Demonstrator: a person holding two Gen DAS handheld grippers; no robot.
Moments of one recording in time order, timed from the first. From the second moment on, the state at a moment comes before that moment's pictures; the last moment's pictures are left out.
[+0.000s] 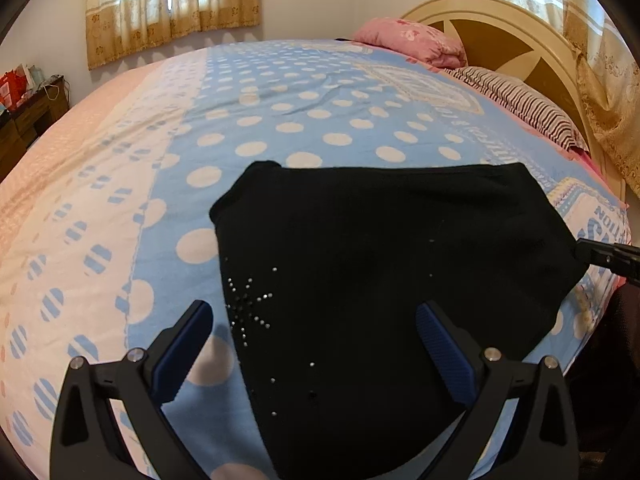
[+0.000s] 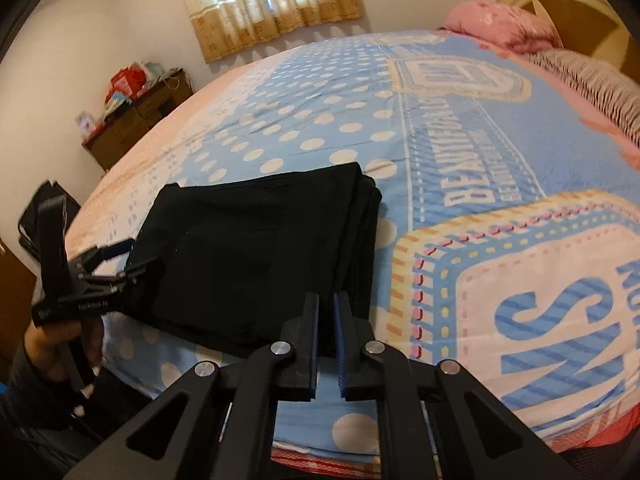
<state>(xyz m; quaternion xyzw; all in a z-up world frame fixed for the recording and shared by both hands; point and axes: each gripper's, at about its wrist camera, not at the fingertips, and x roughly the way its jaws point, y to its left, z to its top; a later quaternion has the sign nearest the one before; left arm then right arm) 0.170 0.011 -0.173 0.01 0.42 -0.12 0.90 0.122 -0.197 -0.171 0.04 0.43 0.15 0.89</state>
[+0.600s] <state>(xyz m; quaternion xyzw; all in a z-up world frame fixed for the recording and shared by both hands) 0.175 0.030 -0.172 0.01 0.41 -0.11 0.90 0.134 -0.221 -0.176 0.09 0.43 0.14 0.89</state>
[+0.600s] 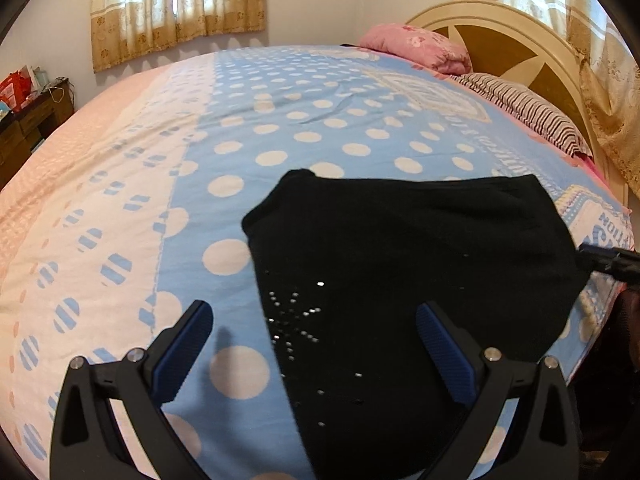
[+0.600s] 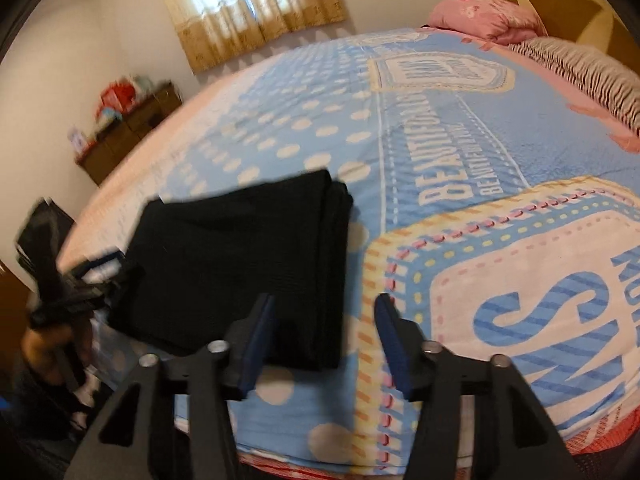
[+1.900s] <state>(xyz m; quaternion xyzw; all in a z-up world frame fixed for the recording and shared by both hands) 0.191 0.036 -0.178 -0.06 0.40 -0.19 0.89 0.180 -0.208 -0.201 0.18 0.42 0.20 0.87</state>
